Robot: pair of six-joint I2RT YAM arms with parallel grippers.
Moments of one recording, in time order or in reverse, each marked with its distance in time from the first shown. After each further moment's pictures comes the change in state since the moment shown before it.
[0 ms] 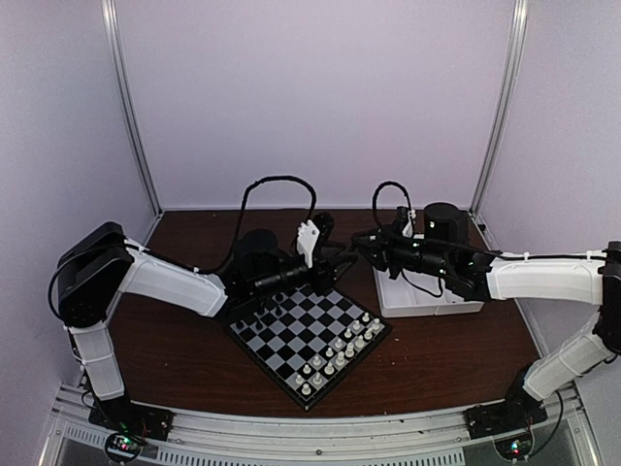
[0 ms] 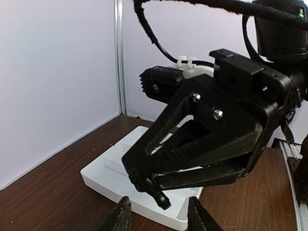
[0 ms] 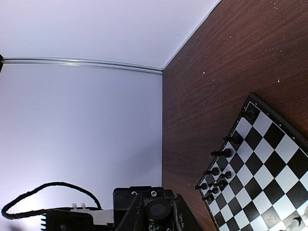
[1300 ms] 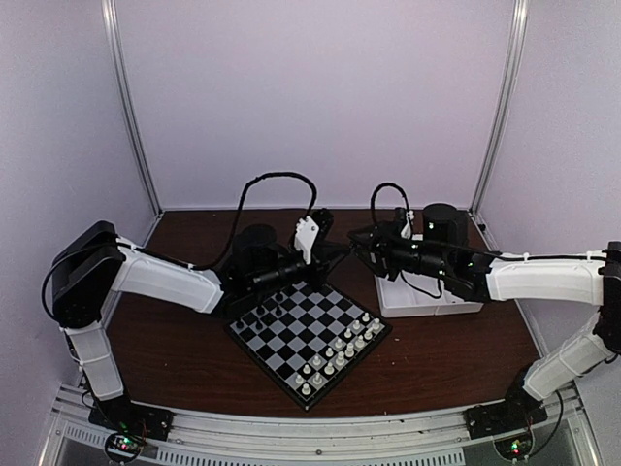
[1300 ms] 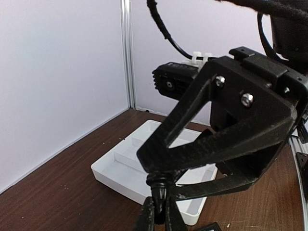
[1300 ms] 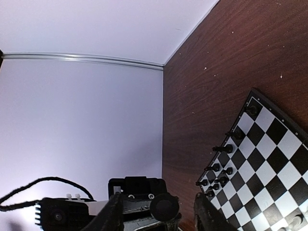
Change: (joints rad) left arm 0.008 -0.030 0.014 -0.085 -0.039 0.030; right arm 0.013 0.000 -0.001 0.006 -0.010 0.011
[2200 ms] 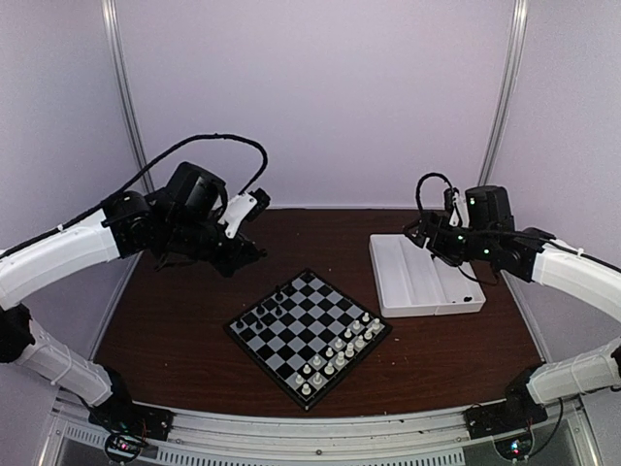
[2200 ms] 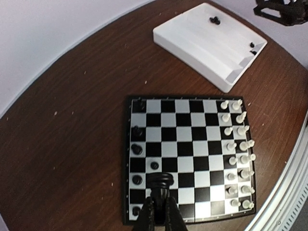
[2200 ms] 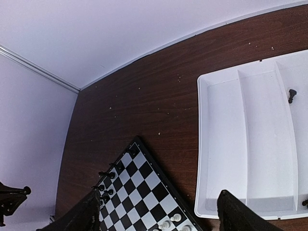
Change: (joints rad) left arm 0.094 -0.492 0.247 -1.429 -0.147 -0.061; right arm -0.245 -0.239 0.078 -0.612 0.123 -0.614
